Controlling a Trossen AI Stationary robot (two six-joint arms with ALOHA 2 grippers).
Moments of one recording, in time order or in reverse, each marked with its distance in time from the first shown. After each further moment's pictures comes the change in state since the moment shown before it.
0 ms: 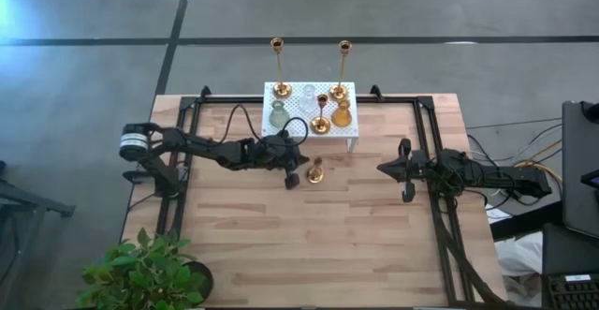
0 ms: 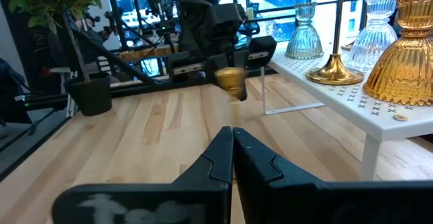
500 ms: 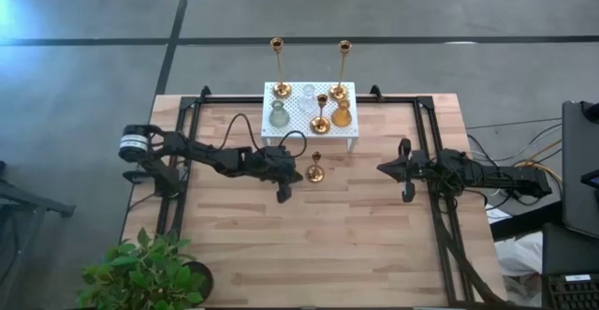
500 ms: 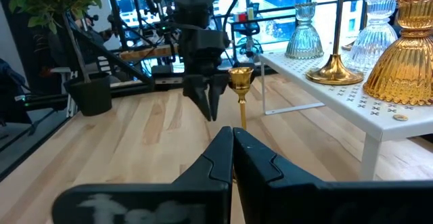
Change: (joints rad) left arm -0.051 0.000 -0.090 0.004 0.135 -0.109; right arm 0.000 0.000 0.000 0.000 0.000 0.000
